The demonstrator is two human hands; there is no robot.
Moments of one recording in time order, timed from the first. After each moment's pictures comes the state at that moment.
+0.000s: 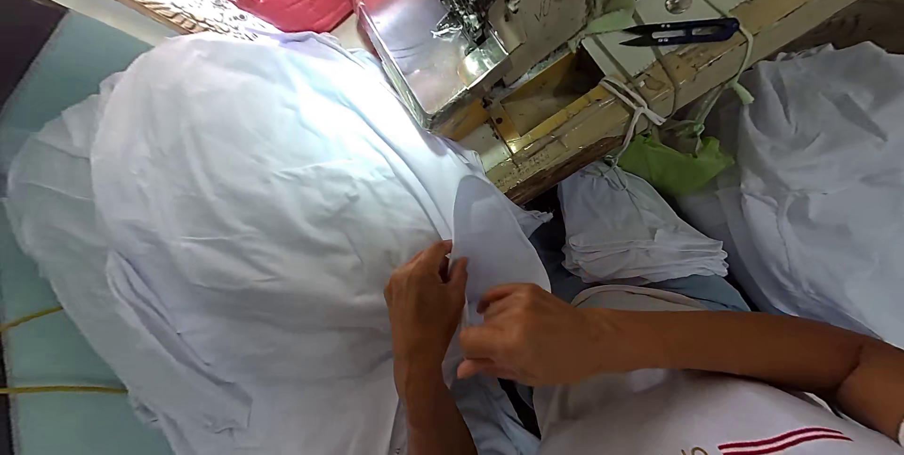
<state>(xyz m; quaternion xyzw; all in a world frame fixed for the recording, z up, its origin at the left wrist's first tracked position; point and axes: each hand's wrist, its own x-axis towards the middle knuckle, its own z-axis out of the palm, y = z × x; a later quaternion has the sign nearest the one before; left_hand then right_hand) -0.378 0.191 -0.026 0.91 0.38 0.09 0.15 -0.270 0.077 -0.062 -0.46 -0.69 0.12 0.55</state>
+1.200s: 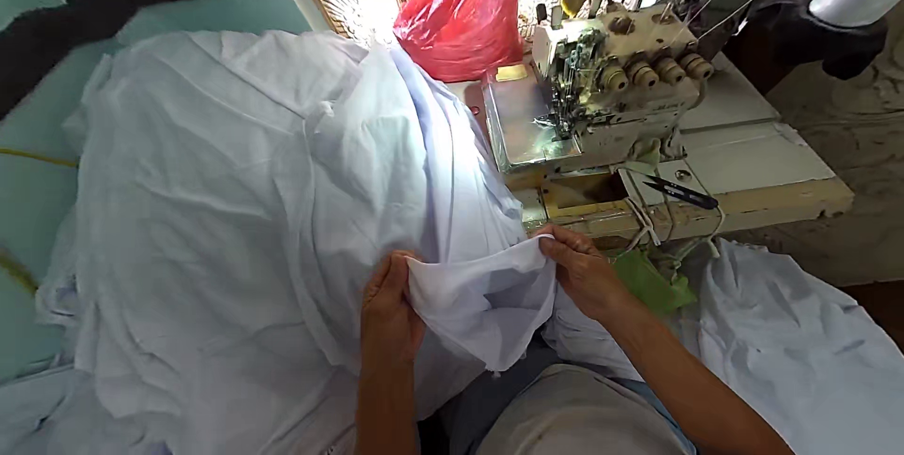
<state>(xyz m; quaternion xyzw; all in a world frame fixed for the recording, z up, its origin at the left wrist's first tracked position) -0.418 0.193 -0.047 0.46 0.30 0.52 0.65 -0.201 0.104 -0.055 -0.49 -0.33 0.49 0.64</state>
